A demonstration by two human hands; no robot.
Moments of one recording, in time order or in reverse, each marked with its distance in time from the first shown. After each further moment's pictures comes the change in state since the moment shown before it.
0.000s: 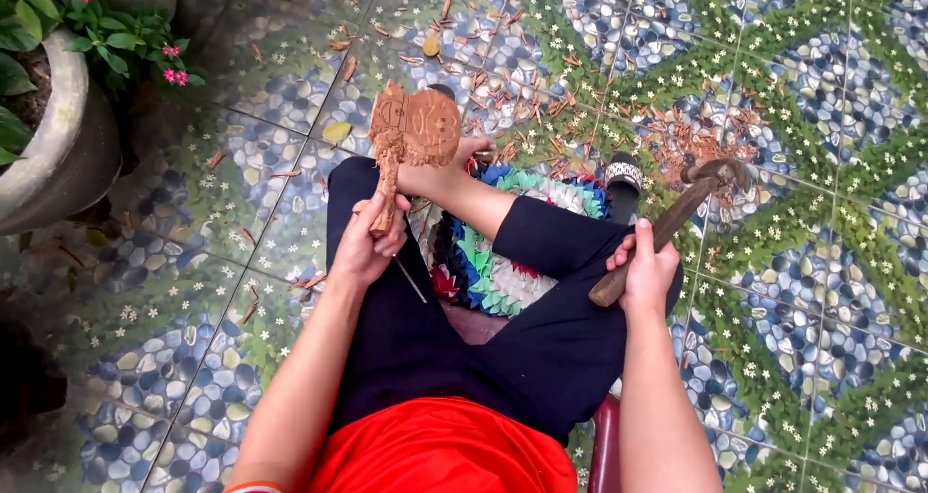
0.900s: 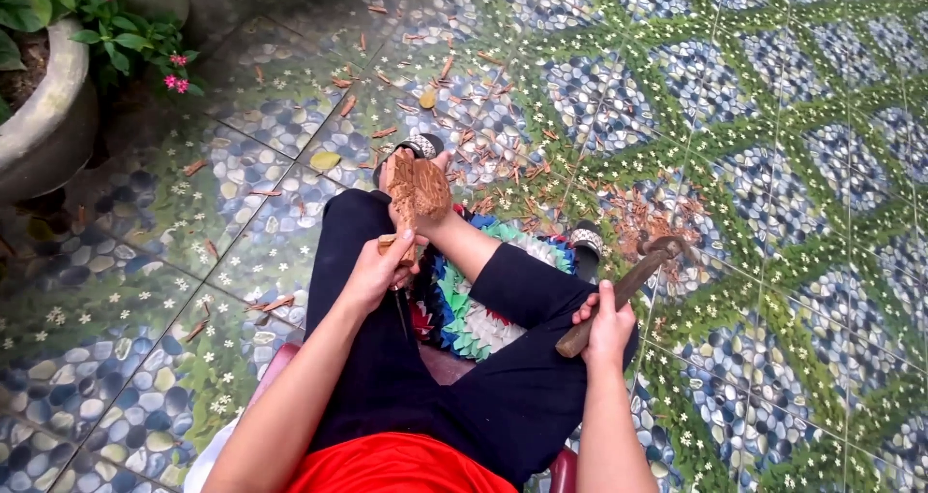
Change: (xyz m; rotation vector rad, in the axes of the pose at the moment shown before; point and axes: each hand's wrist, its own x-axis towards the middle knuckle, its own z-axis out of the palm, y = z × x) left_hand 0.010 -0.022 0.031 0.136 0.341 -0.134; right_hand -0.004 -0.011 0.009 0.023 0.036 0.034
